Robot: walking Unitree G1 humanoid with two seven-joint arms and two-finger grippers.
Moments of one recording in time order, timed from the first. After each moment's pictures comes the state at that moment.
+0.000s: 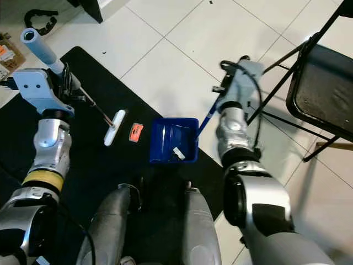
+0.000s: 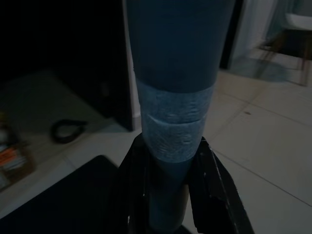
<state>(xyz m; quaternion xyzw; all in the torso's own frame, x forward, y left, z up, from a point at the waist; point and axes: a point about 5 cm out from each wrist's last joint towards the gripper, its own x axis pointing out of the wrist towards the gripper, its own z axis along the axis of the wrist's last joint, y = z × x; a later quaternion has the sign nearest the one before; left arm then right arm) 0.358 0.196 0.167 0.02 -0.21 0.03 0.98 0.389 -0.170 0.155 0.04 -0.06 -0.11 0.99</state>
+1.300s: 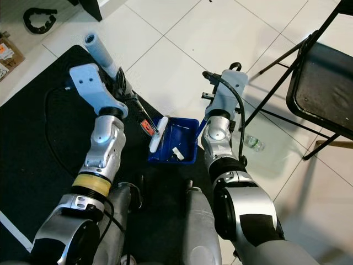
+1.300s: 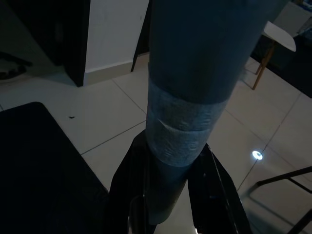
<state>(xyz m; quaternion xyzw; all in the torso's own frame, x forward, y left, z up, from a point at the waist) 0.356 0.084 0.180 -0.14 -0.13 -0.05 0.98 0.377 -0.157 0.142 0.01 -0.08 -0.16 0.98</state>
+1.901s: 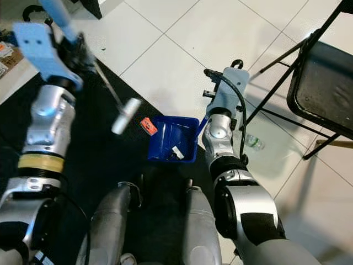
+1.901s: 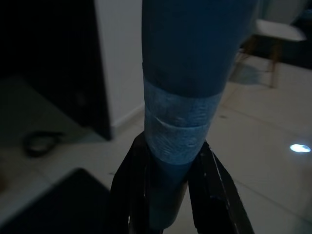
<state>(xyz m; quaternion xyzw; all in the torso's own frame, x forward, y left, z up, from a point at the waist) 0.373 0.186 0.240 0.04 -0.21 -0.02 0.98 0.378 -0.158 0.145 0.01 -0.08 -0.16 0.98</state>
